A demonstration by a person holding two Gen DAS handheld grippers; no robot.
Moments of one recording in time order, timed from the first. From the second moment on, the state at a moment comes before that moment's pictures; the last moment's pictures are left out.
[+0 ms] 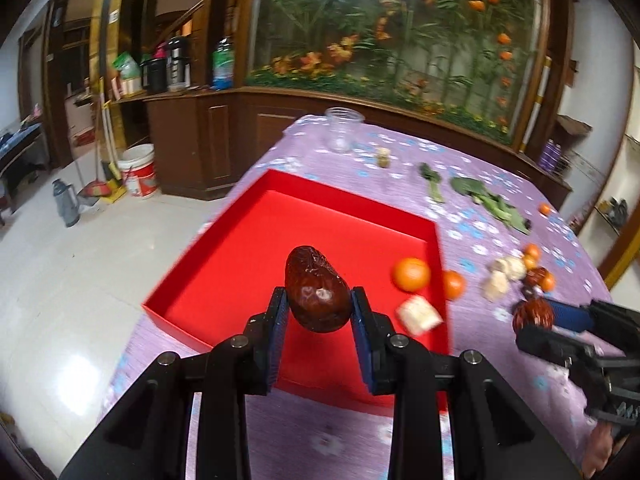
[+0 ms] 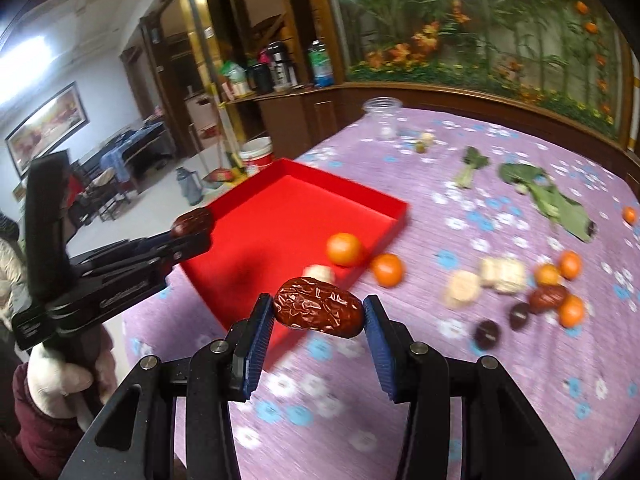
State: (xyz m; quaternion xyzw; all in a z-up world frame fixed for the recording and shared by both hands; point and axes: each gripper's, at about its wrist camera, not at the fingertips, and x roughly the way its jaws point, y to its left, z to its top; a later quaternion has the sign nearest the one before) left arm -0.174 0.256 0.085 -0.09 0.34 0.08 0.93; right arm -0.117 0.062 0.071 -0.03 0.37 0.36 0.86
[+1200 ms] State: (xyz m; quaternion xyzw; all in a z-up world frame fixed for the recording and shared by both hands) left arm -0.183 0.289 0.101 -0.17 0.32 0.10 0.93; right arm -0.119 0.127 0.045 -0.04 0.38 0.39 0.84
